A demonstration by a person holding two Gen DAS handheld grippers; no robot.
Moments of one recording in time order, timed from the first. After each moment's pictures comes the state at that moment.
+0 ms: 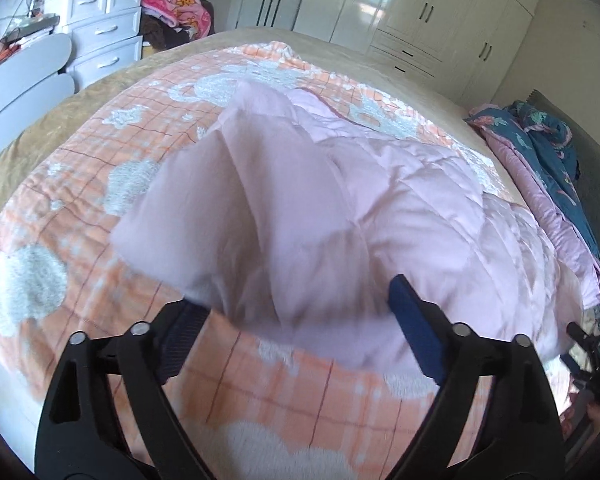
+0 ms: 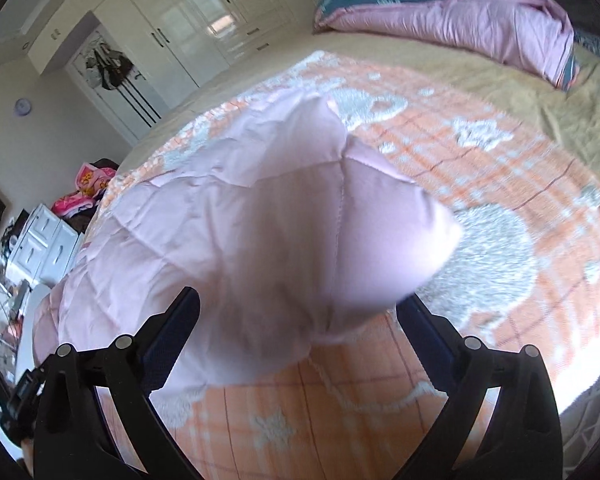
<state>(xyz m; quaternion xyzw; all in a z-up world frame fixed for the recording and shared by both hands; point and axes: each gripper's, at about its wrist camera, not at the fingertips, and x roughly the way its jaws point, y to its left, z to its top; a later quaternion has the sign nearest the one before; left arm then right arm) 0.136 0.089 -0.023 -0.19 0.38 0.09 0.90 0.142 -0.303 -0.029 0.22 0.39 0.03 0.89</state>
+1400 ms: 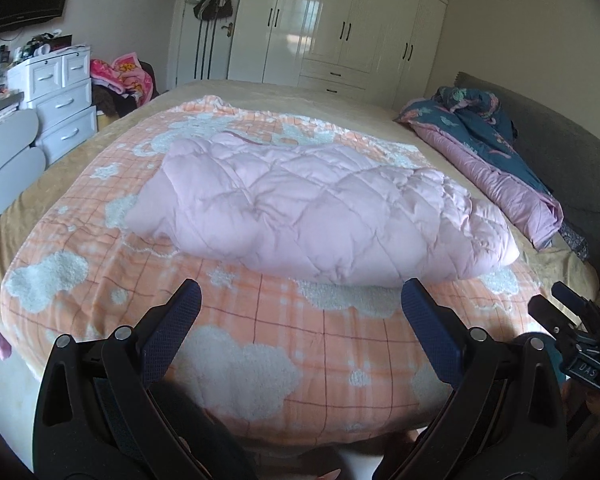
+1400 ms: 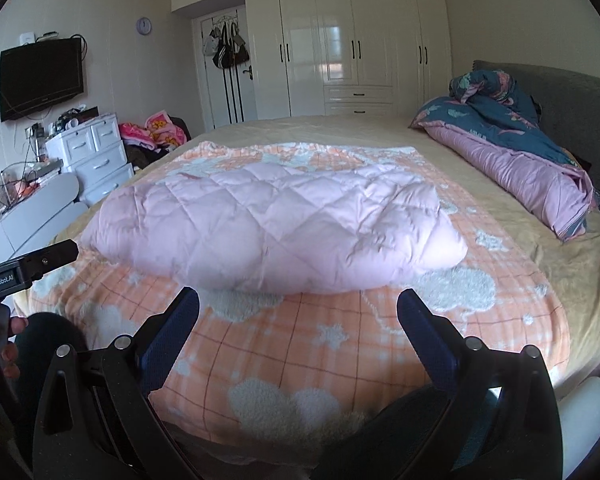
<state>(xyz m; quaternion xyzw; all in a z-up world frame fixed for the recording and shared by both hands) 0.020 0.004 0.019 -0.11 0.31 0.01 0.94 -0.010 -0.214 0.019 -0.01 0.29 0.13 0.95</state>
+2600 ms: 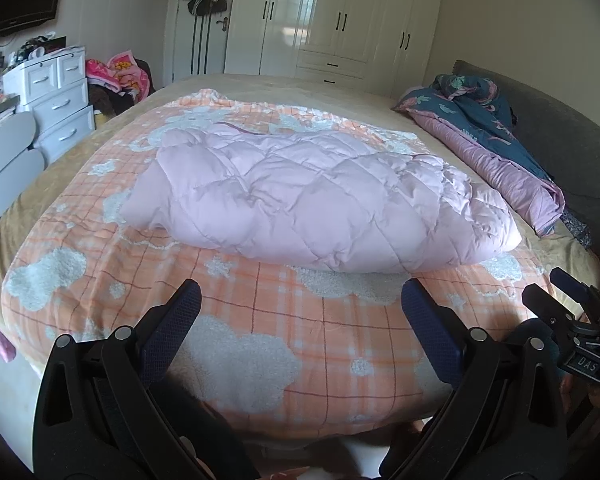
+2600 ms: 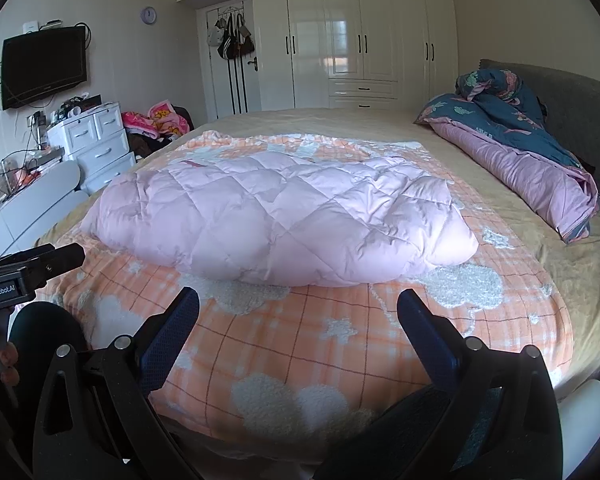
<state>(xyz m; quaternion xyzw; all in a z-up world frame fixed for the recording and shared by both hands) 0.018 -0.003 0.016 -0.09 0.32 0.01 0.94 -0.010 -0.207 0.018 -0.01 0.29 0.13 0.95</state>
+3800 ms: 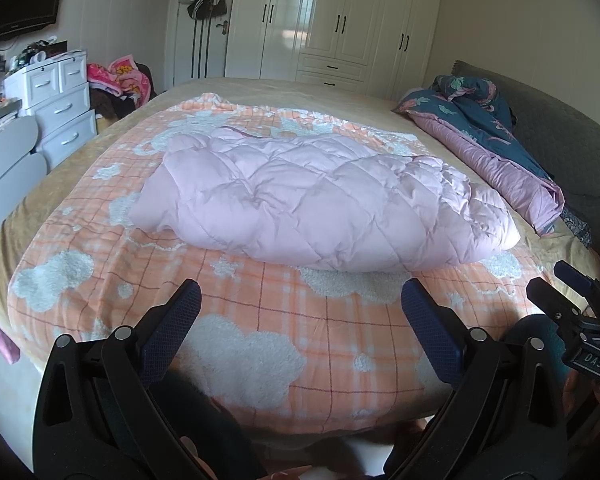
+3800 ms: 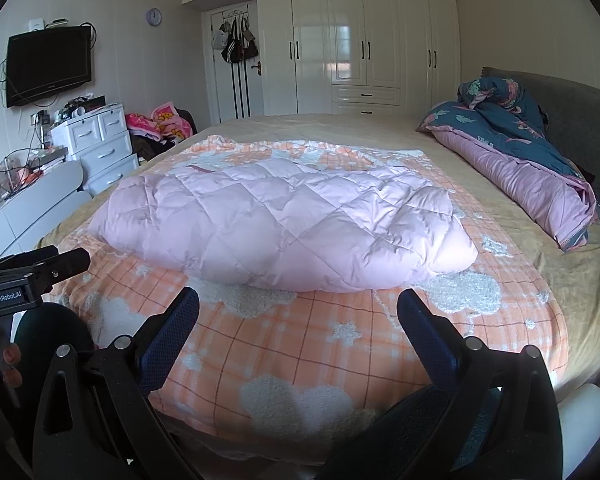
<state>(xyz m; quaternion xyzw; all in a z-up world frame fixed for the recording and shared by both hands) 0.010 0.000 0.022 -0.09 0.32 0.01 0.94 -0.016 -0.203 0.029 -0.02 0.28 0.14 0.95</state>
